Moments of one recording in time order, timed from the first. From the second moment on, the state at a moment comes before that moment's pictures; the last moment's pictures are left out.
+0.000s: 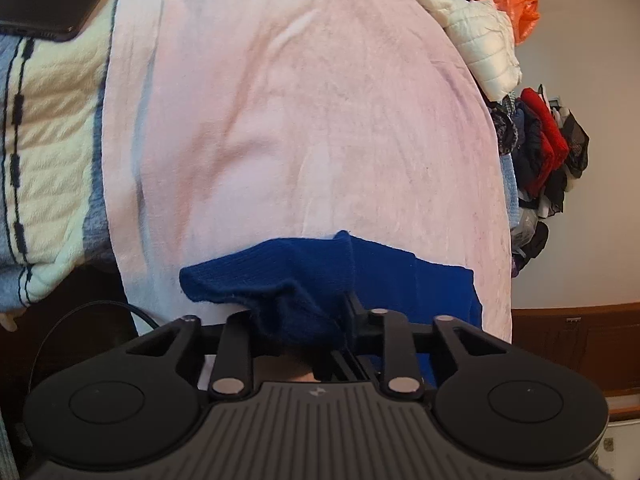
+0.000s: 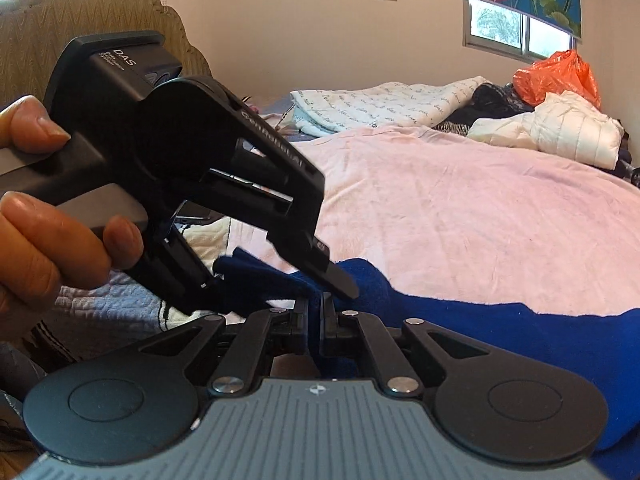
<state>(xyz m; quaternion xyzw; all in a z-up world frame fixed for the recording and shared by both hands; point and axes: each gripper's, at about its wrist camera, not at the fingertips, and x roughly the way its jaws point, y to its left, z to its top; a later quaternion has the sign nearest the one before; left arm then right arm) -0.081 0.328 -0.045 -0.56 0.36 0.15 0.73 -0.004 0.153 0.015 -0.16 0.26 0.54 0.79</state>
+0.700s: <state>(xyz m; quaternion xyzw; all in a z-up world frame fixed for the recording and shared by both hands) -0.066 0.298 0.066 -0.29 0.14 0.29 0.90 0.072 0.017 0.016 0.03 0.27 0.31 0.91</state>
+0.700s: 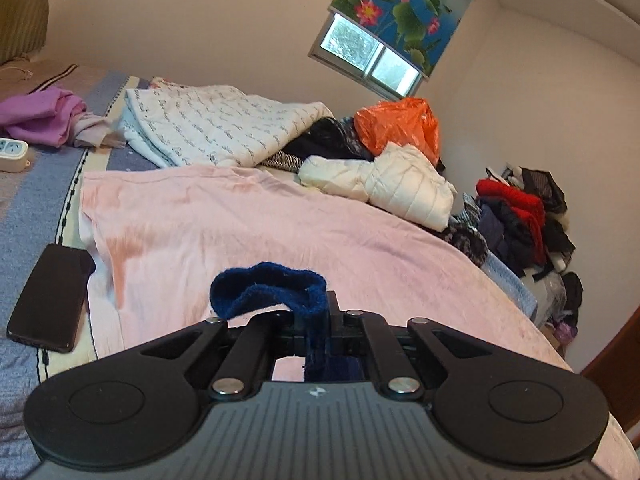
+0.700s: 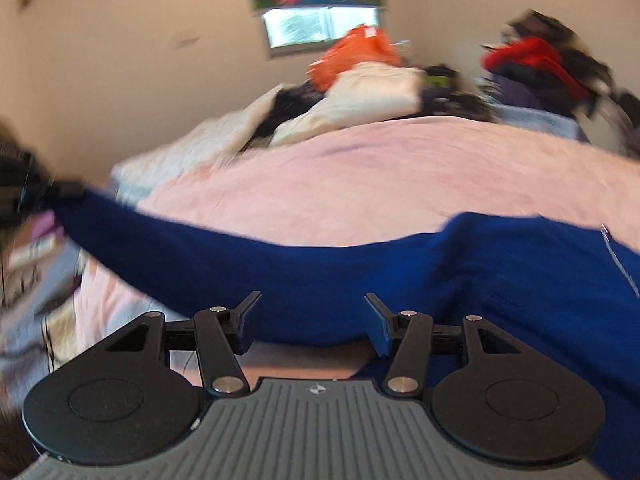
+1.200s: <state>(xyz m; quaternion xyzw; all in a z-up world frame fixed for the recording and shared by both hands) 0.051 0.203 0.081 -0.20 0.18 0.17 0.95 0.082 -0.055 0.008 0.05 0.29 0.21 0.93</state>
